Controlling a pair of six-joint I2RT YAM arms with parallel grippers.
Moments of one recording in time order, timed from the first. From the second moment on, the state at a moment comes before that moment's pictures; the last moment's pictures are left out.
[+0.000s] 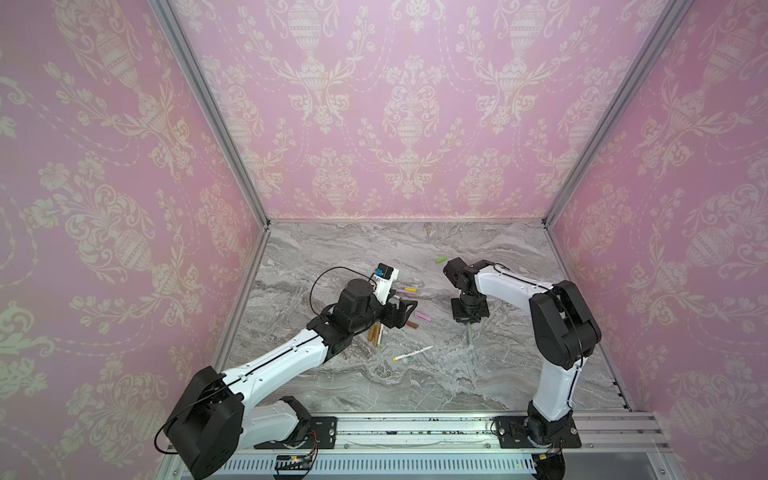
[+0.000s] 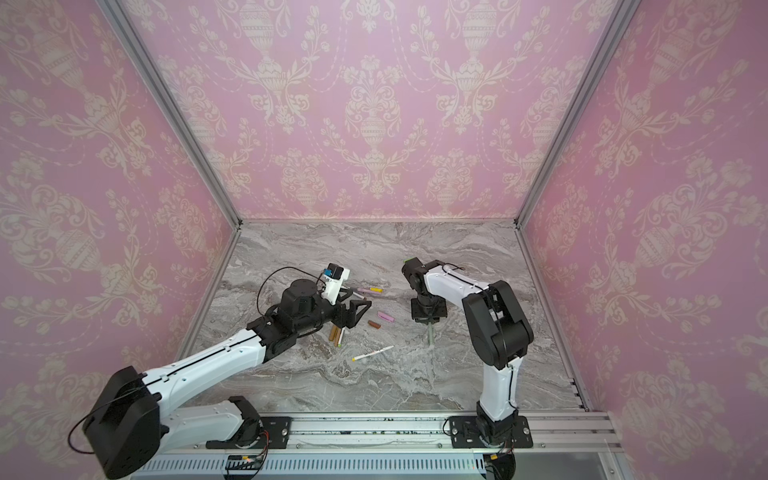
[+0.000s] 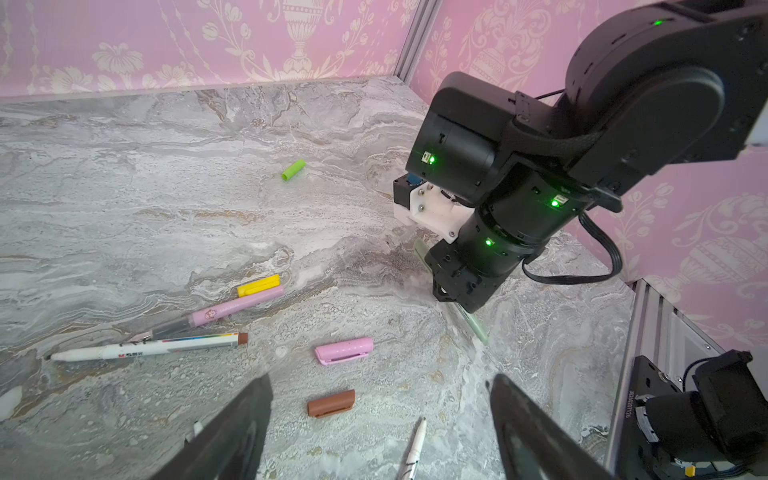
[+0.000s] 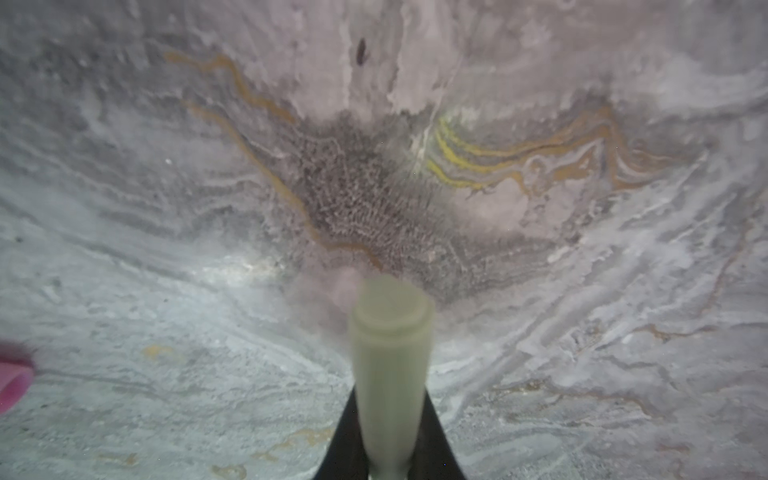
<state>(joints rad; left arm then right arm) -0.67 1.22 0.70 0.11 0.20 -0.30 0.43 1.90 1.28 -0.99 0.12 0.47</state>
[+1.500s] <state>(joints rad) -0.41 1.07 0.88 -0.57 0.03 -0.57 0.80 1.62 1.41 -0.84 0.25 0.68</state>
